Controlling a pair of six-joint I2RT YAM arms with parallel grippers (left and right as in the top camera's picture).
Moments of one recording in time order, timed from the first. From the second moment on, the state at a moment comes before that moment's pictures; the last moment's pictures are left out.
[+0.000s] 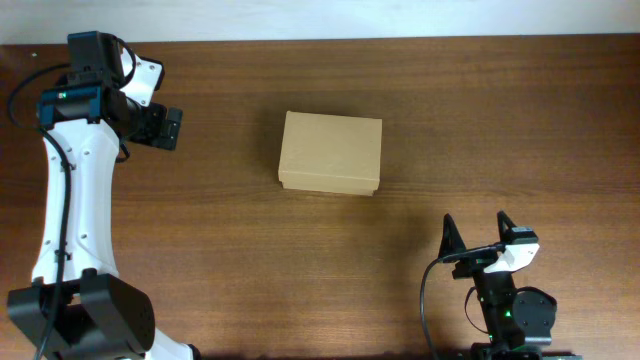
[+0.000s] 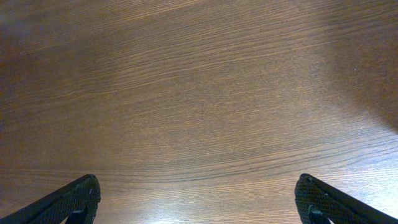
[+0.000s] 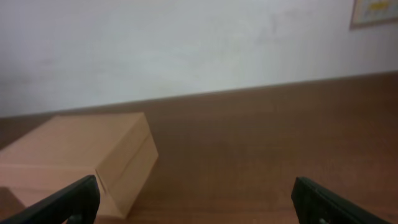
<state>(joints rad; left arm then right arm) 0.15 1.74 1.71 -1.05 -0.05 0.38 -0.06 0.02 0.01 -0.06 -0.15 0.16</state>
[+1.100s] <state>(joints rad) 0.15 1.51 1.61 -0.95 -0.01 0.36 -0.06 0.02 0.01 -0.06 -0.15 0.16</state>
